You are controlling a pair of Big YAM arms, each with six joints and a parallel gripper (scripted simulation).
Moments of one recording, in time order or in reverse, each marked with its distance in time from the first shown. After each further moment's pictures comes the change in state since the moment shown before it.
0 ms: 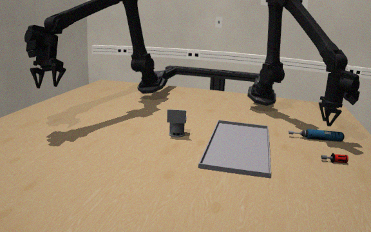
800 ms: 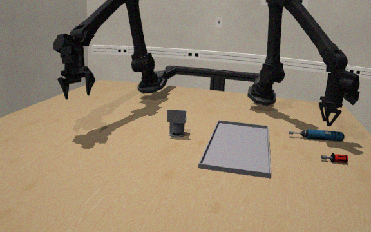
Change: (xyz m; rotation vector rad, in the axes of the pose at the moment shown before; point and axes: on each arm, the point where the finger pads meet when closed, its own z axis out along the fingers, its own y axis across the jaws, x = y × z) left arm 0.000 0.000 0.000 0.000 0.000 0.000; right arm 0.014 0.131 0.043 -0.168 -0.169 -0.221
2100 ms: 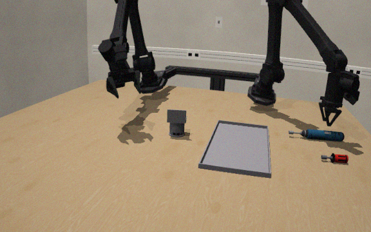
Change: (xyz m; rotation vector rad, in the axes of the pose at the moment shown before) left arm 0.000 0.000 0.000 0.000 0.000 0.000; right arm 0.022 0.185 0.018 -0.243 -0.315 -0.303
